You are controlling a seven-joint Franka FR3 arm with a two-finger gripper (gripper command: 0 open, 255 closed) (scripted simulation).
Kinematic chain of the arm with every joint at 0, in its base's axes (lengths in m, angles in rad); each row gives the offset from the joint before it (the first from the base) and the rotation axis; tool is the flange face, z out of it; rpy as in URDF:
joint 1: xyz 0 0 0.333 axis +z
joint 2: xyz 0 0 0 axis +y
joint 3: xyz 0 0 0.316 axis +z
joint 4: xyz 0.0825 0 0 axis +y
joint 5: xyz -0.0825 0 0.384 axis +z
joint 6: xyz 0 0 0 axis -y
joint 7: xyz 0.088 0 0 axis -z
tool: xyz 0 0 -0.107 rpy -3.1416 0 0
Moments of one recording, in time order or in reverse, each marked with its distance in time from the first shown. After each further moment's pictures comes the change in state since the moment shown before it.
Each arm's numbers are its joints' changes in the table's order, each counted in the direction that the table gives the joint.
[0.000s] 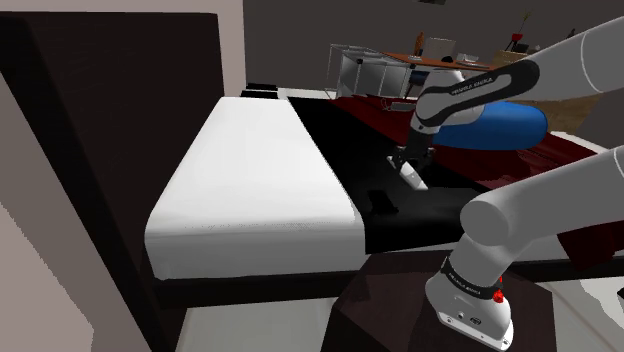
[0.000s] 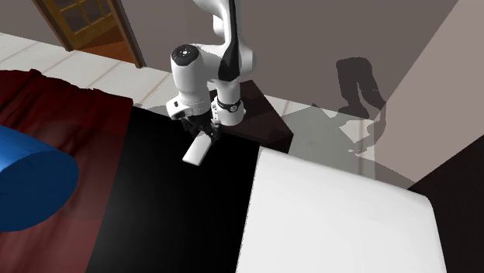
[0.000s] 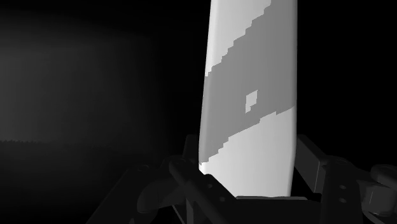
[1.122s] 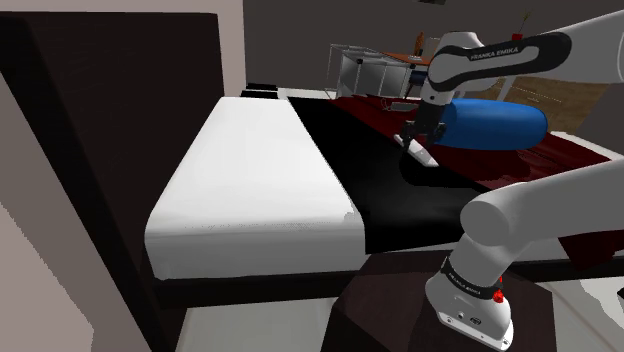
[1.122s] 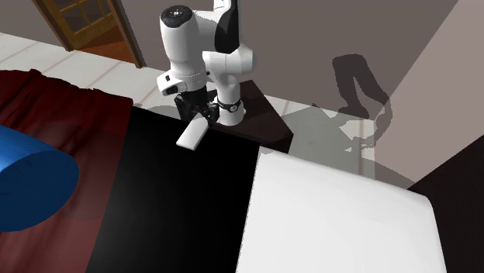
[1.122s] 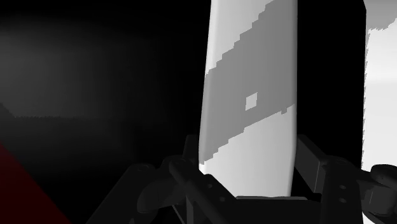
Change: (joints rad) arm 0.005 -0.095 0.027 -0.174 0.019 -0.268 0.000
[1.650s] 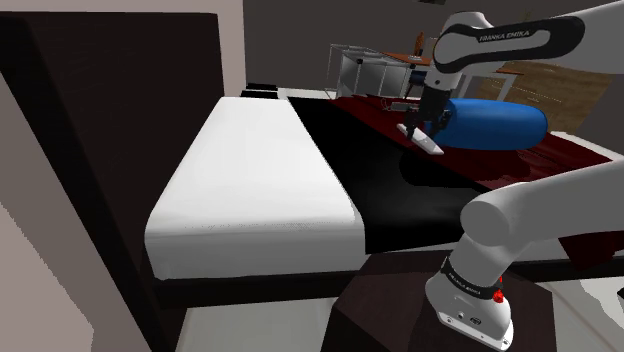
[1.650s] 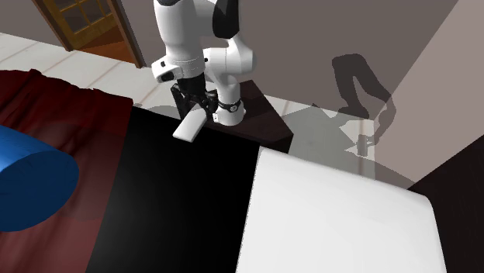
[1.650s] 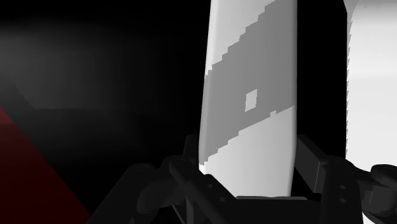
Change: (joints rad) arm 0.004 -0.008 0.010 -0.101 0.009 -0.109 -0.001
